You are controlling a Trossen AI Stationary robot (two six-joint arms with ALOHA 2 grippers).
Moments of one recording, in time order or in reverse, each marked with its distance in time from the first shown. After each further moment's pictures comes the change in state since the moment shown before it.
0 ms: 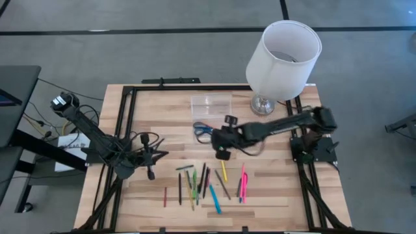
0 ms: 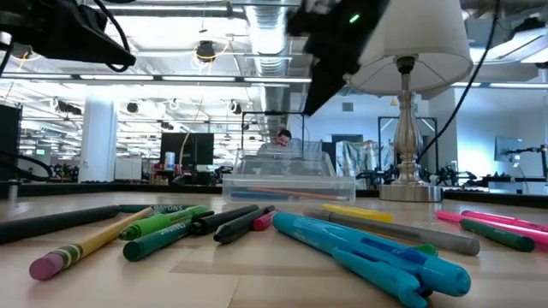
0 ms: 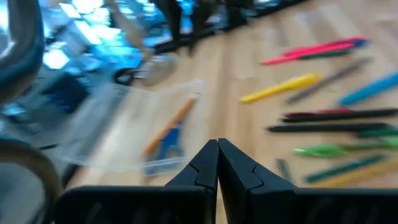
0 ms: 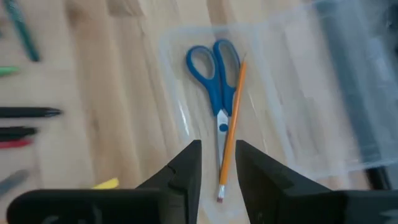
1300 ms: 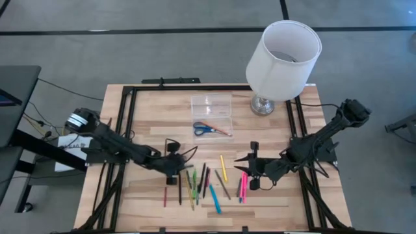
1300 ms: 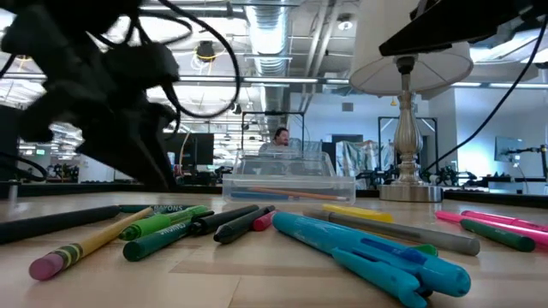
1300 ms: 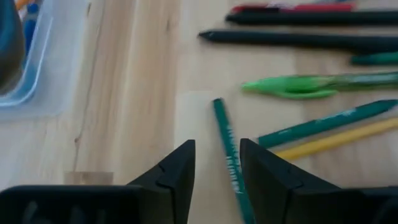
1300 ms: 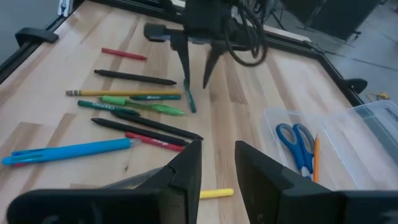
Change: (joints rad) left arm 0.359 0.633 0.197 0.075 0.595 -0.131; right arm 0.438 -0.450 -0.690 0.786 0.147 -0.103
